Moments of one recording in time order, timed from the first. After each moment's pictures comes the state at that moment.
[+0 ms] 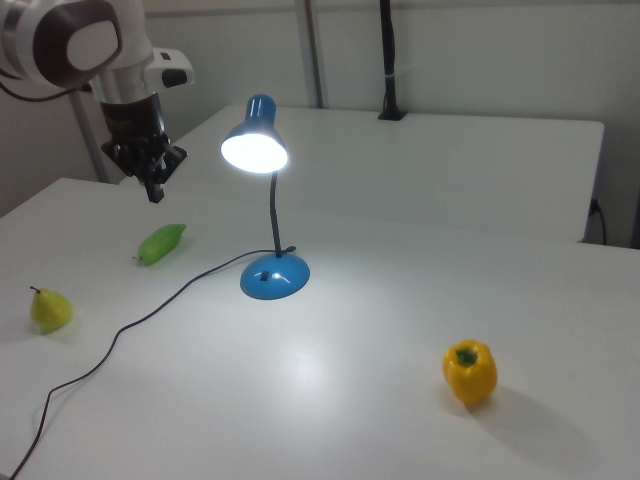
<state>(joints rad) 0.13 -0.01 -0.07 -1.66 0.13 1.74 -0.13</state>
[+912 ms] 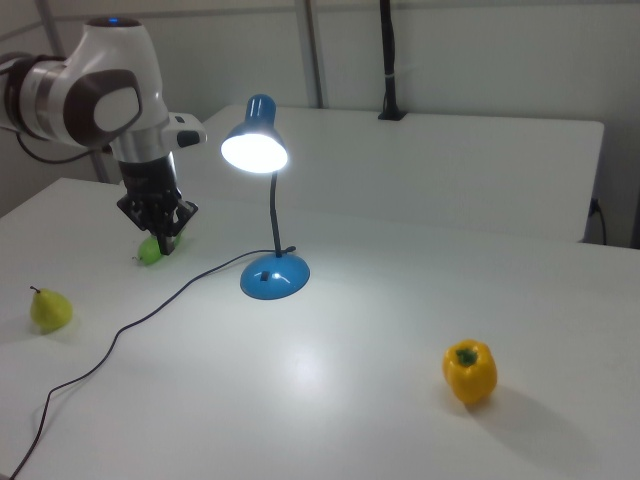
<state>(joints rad) 0.14 0.04 -0.04 -1.81 0.08 1.85 -0.14</state>
